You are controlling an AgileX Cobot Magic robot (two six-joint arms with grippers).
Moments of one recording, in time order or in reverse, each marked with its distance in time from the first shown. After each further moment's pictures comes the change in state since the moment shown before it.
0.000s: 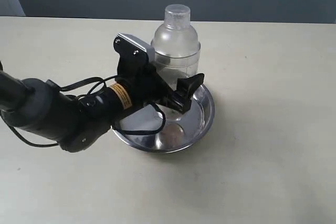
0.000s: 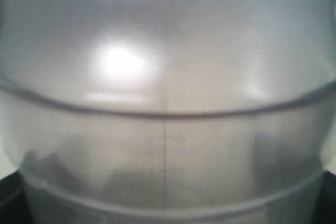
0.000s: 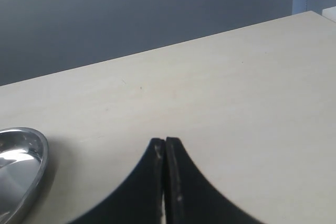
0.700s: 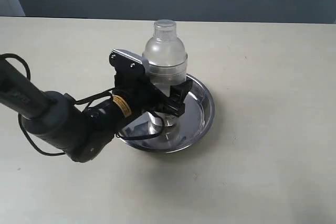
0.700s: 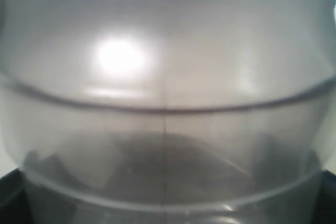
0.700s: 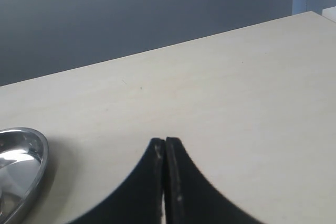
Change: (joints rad) left arm -0.004 0.131 -0.002 -0.146 -0.088 0.031; right arm 0.000 0.000 0.000 0.000 0.000 0.000
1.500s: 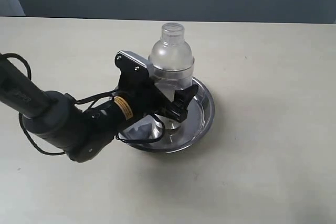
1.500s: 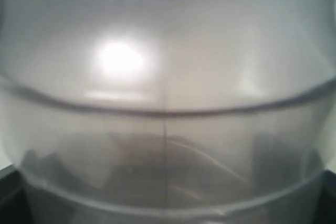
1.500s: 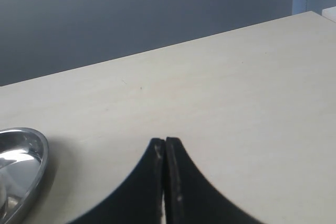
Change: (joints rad) left arm 0.004 0.008 -0.004 0.086 -0.011 0.002; right arm 0.000 0.000 0.000 0.000 0.000 0.000
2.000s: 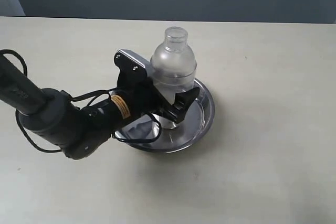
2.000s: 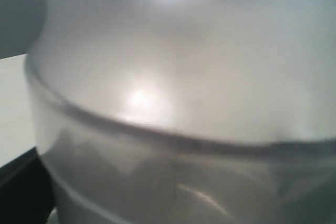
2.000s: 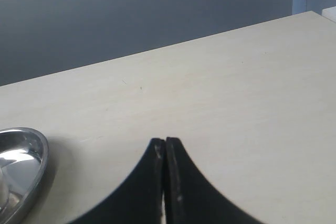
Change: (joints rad) left arm 0.030 0.000 0.000 0.069 -0.003 0.006; right arm 0.000 0.000 0.000 0.000 0.000 0.000
